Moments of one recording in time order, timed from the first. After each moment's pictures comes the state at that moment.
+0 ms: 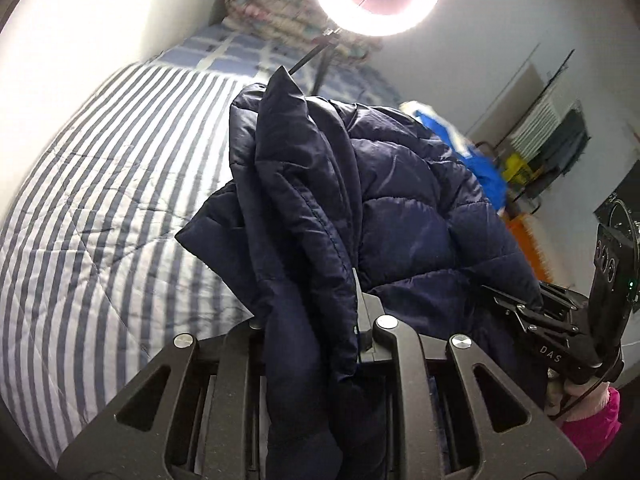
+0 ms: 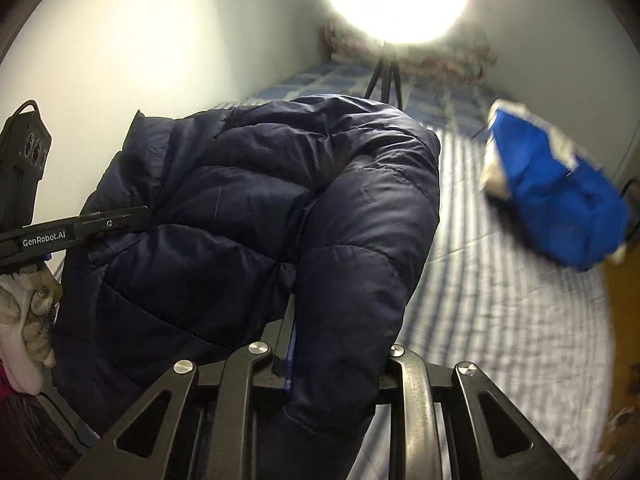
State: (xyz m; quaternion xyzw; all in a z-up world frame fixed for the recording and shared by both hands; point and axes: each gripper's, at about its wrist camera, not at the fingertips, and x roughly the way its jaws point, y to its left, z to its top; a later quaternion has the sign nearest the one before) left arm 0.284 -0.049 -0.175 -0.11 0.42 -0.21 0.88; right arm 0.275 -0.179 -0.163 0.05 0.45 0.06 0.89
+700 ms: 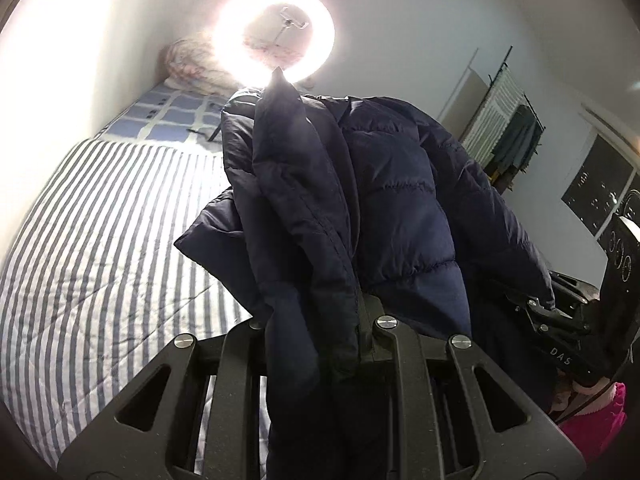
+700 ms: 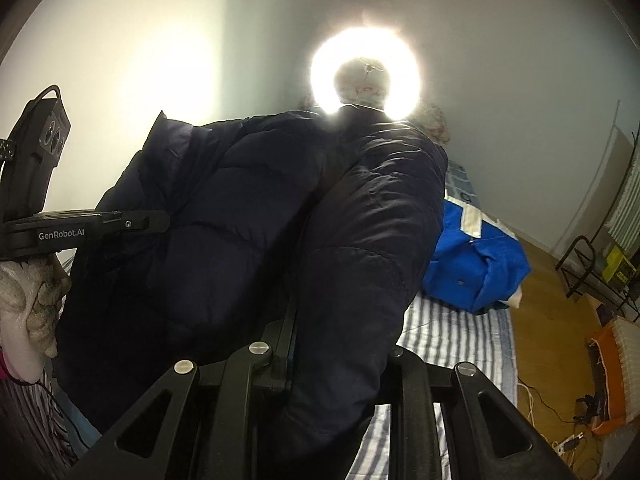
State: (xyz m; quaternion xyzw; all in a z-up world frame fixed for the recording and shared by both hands) left arm 0.226 -0.123 -0.091 -0.08 0.35 -0.27 0.89; right arm 0.170 -0.212 -0.056 -0.02 0.35 0.00 0.93
